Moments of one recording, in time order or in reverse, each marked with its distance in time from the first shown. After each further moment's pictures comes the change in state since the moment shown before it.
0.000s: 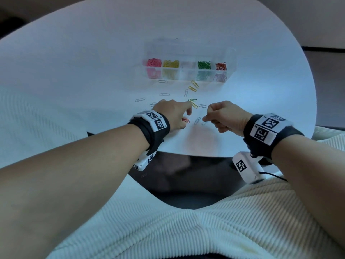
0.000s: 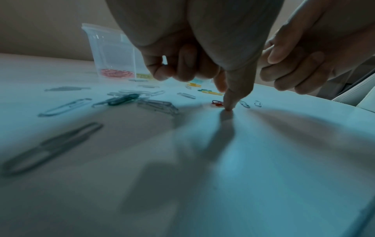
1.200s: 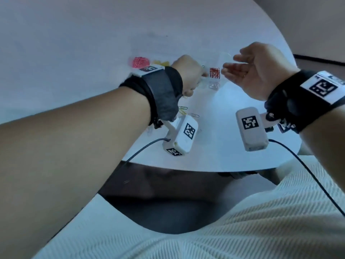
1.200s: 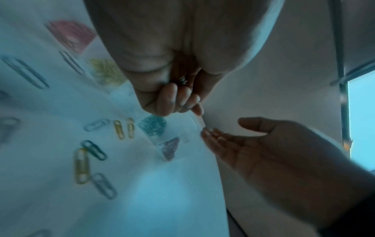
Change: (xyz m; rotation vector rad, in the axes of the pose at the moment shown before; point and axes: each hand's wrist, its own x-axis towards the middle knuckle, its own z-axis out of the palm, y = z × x) left_hand 0.076 0.033 -0.077 -1.251 -0.063 -0.300; right_hand 0.025 -0.088 -0.084 0.716 0.383 -0.014
